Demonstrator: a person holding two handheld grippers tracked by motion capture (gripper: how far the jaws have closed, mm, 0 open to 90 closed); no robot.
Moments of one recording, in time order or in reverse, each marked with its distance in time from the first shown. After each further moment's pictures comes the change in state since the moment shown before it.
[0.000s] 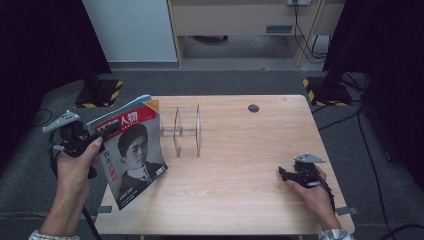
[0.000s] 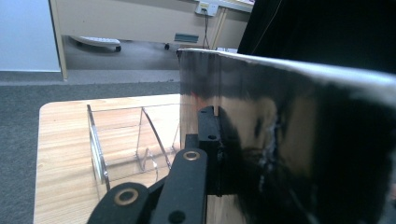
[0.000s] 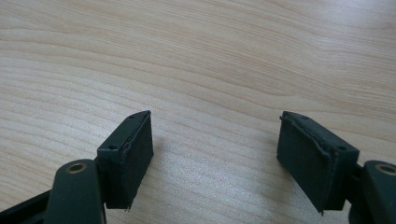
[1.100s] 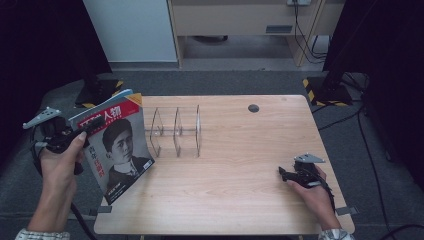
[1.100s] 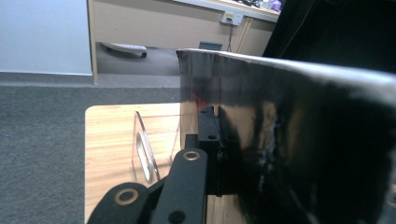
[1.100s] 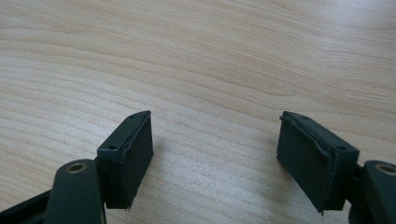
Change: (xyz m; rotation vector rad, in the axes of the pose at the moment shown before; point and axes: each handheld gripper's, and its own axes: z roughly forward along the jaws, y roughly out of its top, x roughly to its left) left arm 0.028 0.013 -0.016 -0.033 0.097 -0.018; right arm 0.000 0.000 0.000 0.000 0.002 -0.002
